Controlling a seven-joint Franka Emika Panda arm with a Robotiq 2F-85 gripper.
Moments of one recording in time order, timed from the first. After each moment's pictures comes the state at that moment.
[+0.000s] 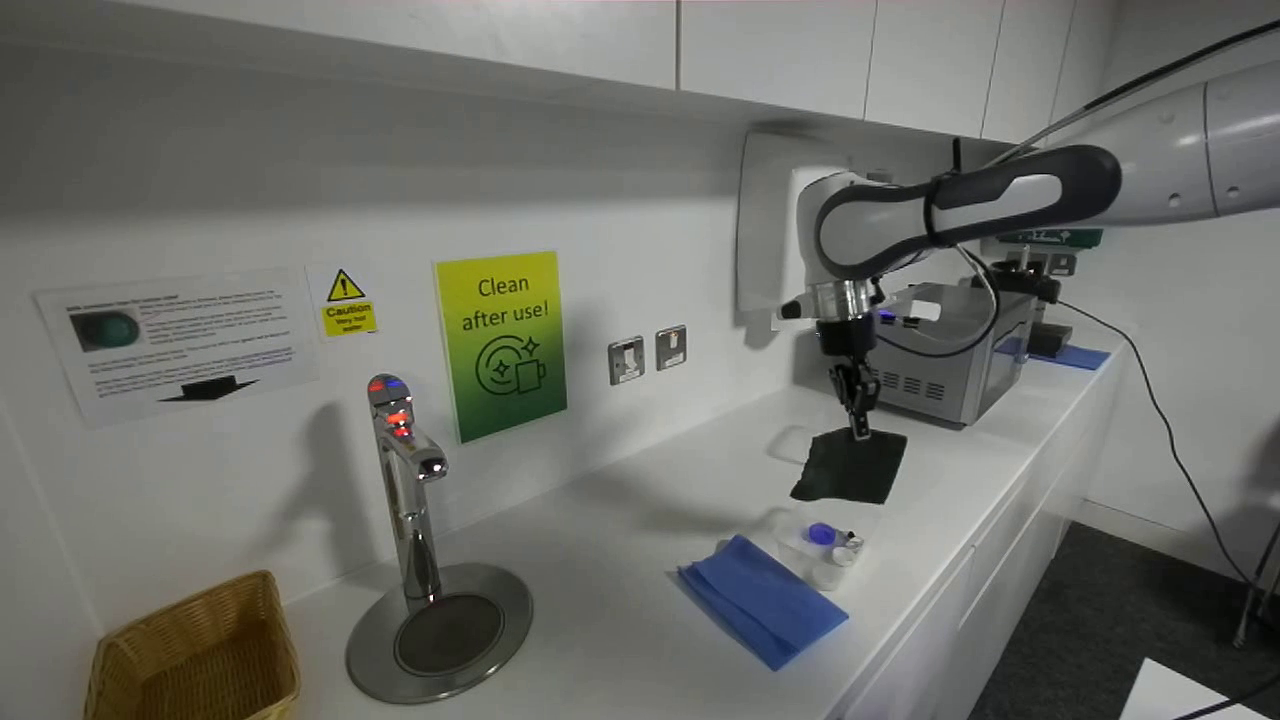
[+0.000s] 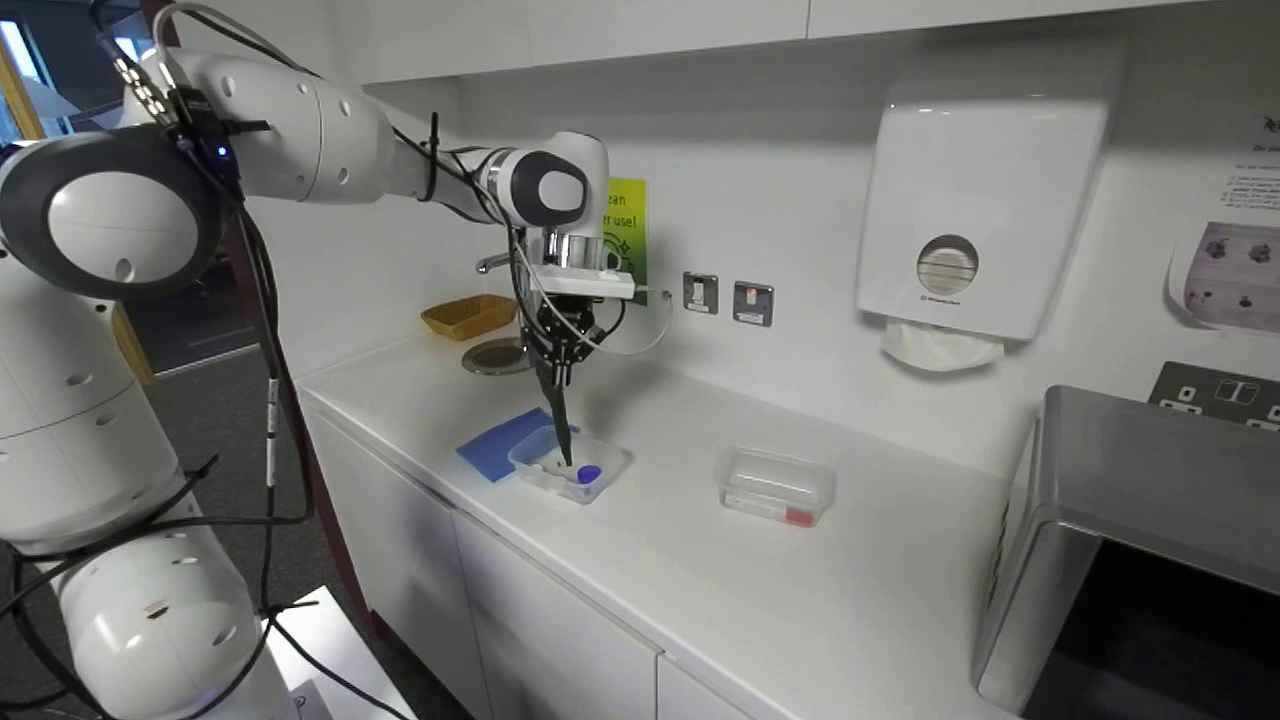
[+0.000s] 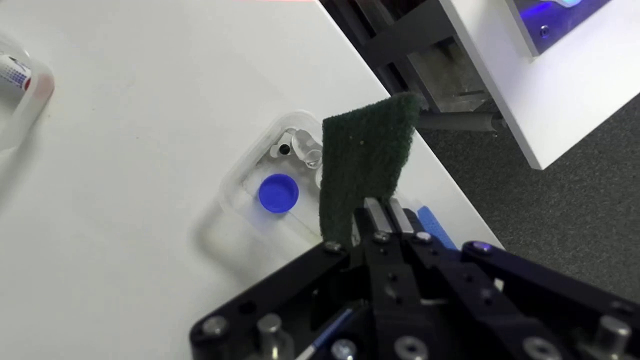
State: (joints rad) arm 0.05 -0.03 -0.02 -1.88 -0.03 1.61 -0.92
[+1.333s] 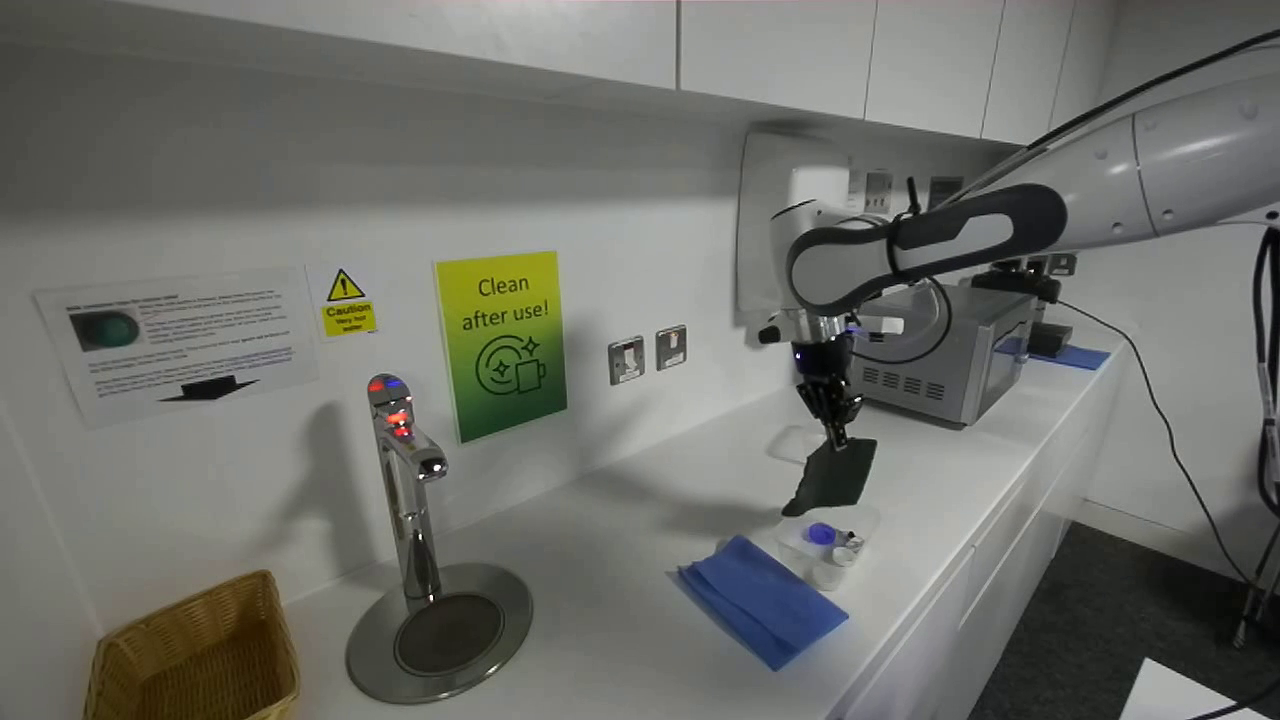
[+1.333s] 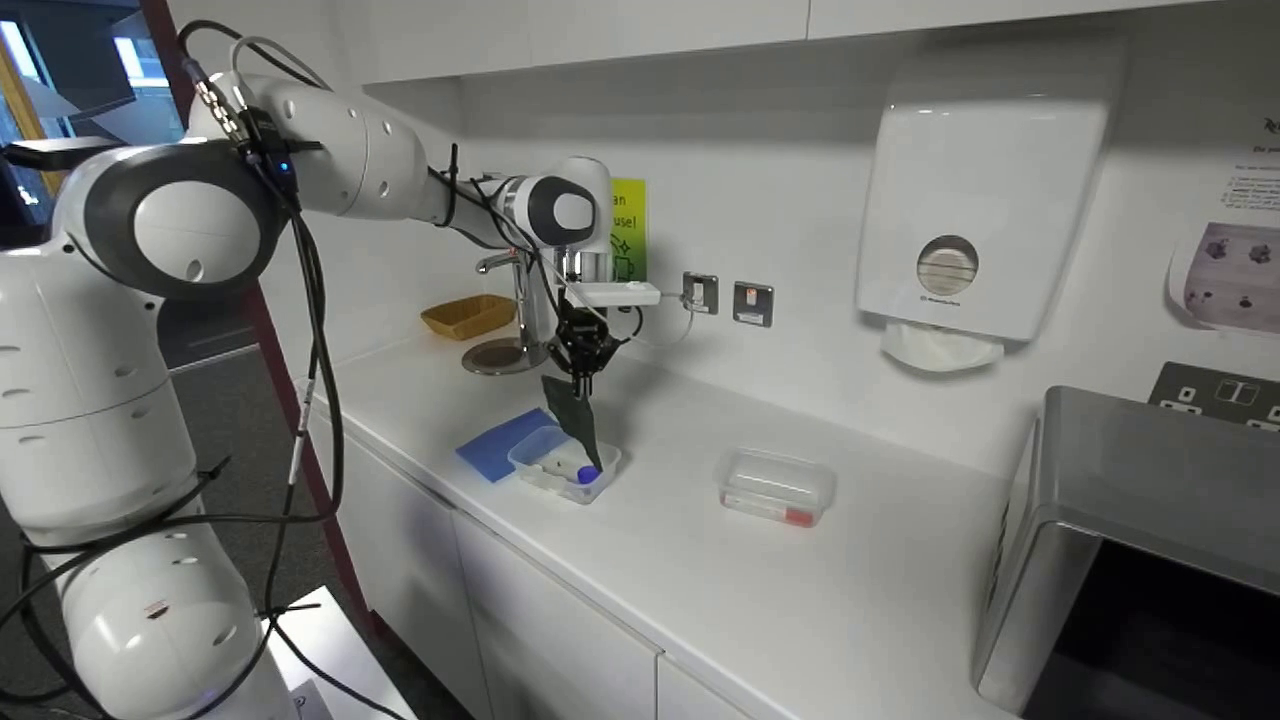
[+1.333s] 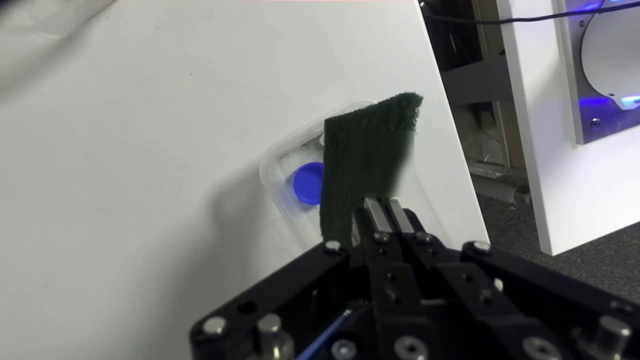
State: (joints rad) arm 0.05 0.07 0.01 -1.84 -0.12 1.70 -1.20
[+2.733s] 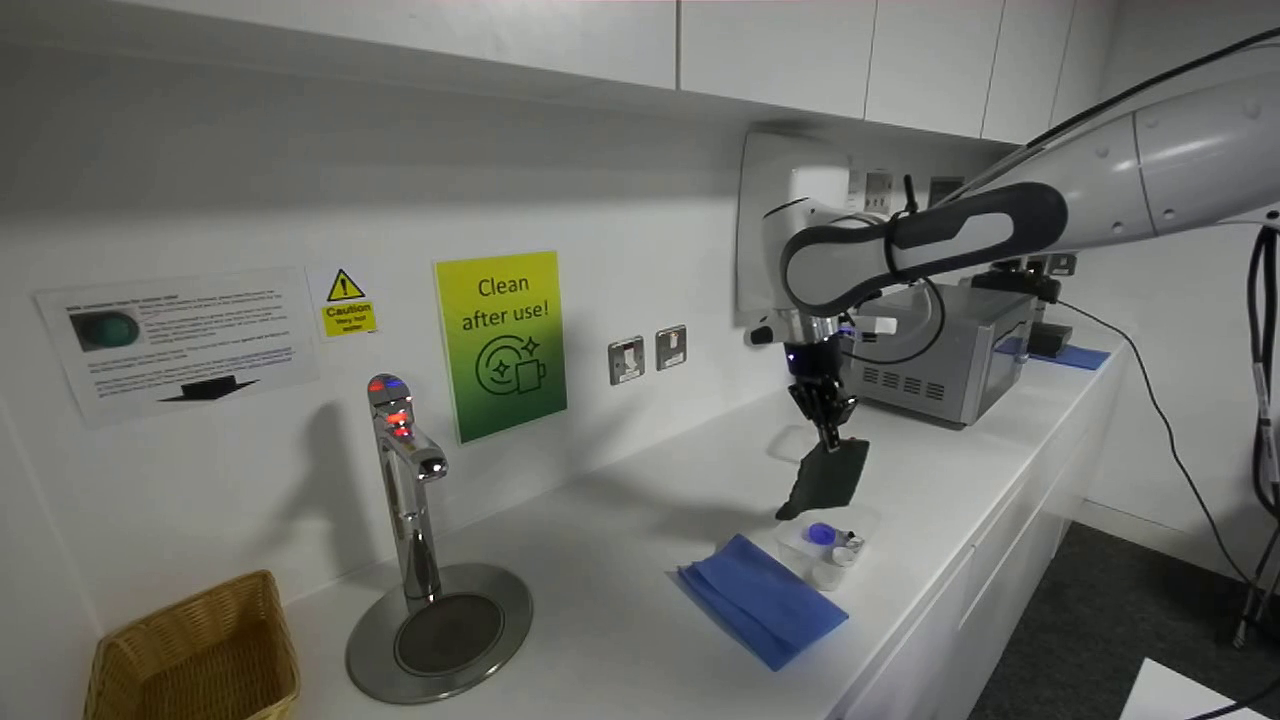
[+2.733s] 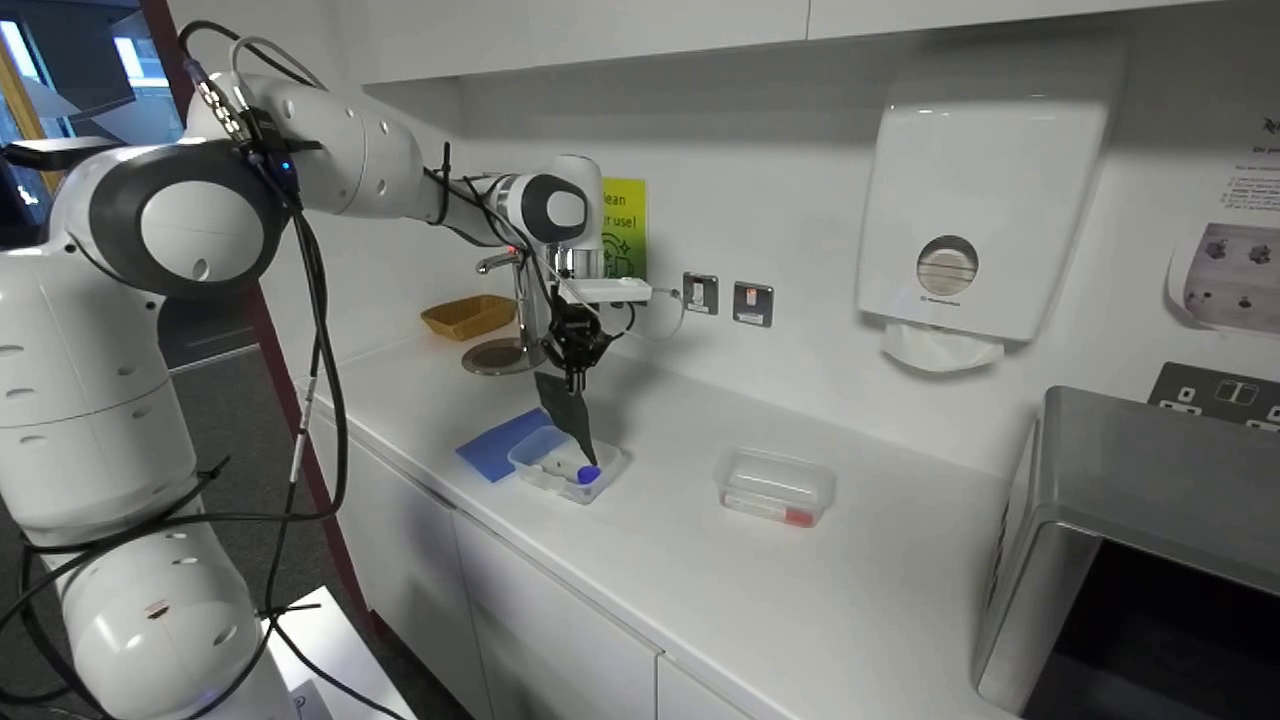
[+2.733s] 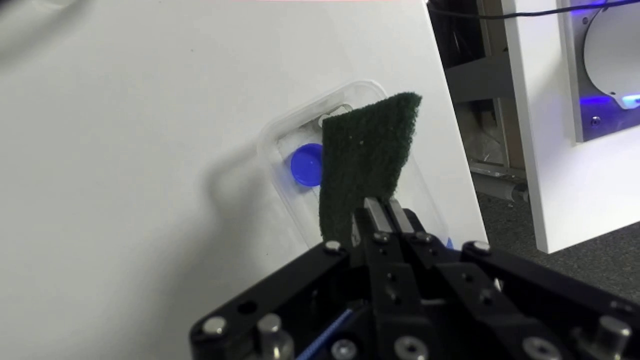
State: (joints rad) arm 0.05 0.07 0.04 -1.83 -0.12 1.70 -1.20
